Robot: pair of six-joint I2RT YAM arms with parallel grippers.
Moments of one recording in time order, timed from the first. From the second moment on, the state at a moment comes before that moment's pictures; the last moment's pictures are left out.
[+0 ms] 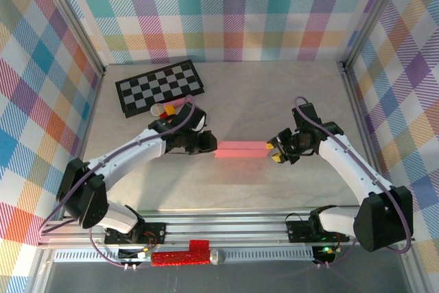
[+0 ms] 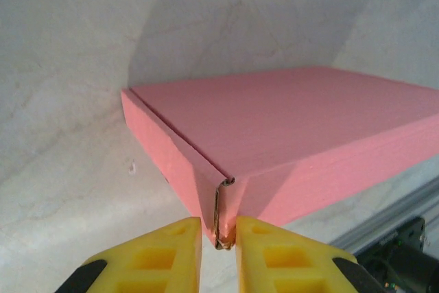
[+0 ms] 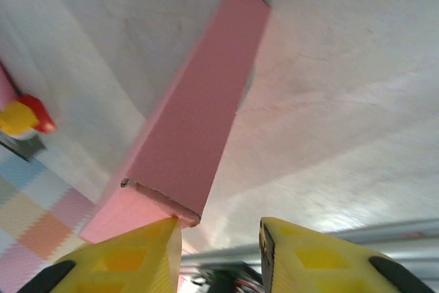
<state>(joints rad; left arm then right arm) -0.68 1.42 1.06 -0.63 0.25 -0.70 0.29 1.21 0.92 -0.89 -0.46 1.24</state>
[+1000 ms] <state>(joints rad) -0.49 1.11 0.98 -0.65 -0.28 -0.68 0.29 0.88 0.89 -0.82 0.19 0.74</state>
